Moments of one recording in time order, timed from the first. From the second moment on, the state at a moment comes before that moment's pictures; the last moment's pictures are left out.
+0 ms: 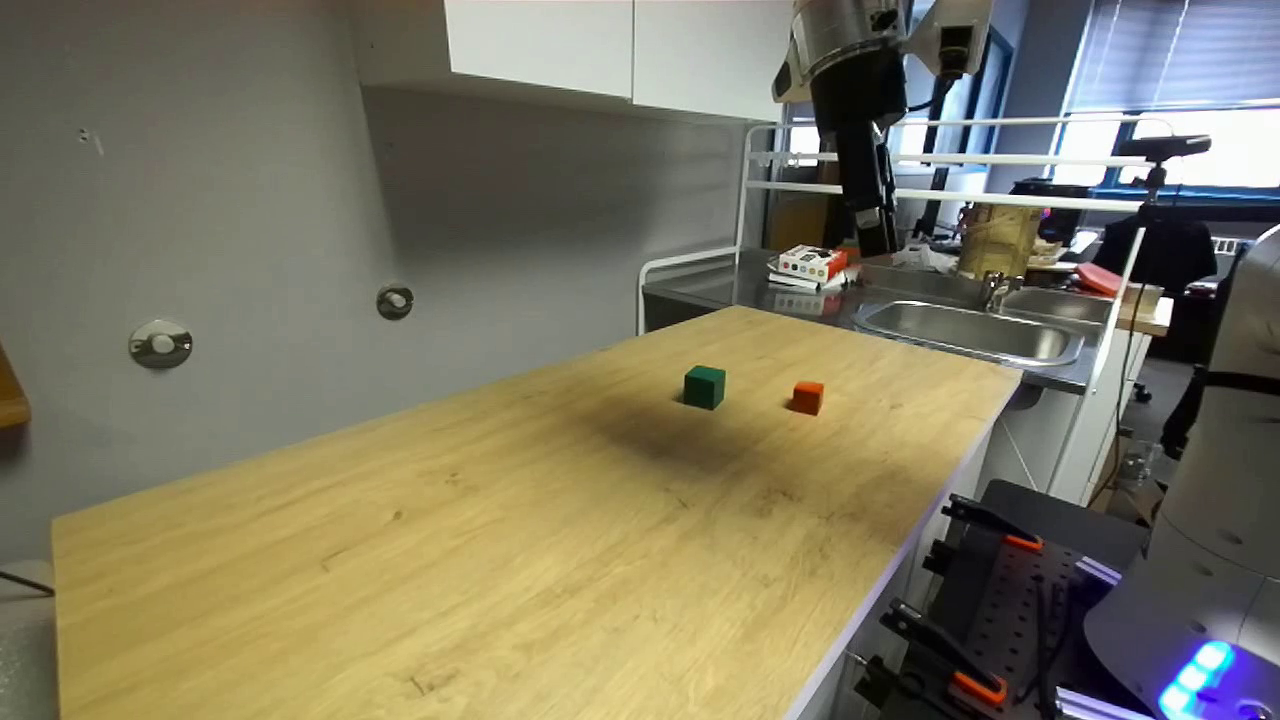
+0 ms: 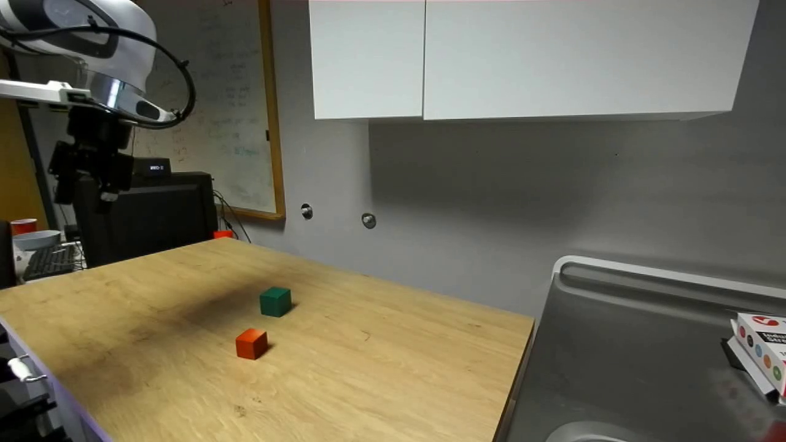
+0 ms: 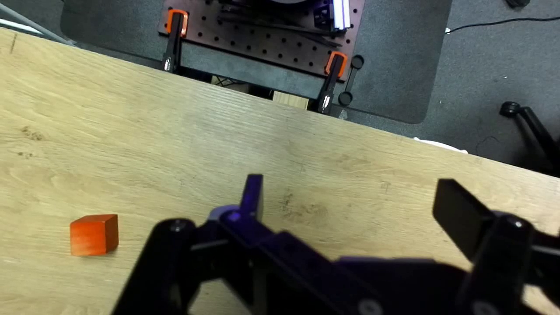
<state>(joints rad) 0.10 -0.52 0.01 -2.40 0.07 1.55 -0.12</state>
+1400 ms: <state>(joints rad) -0.14 -0.13 -0.18 -2.43 0.17 2.04 -0.07</state>
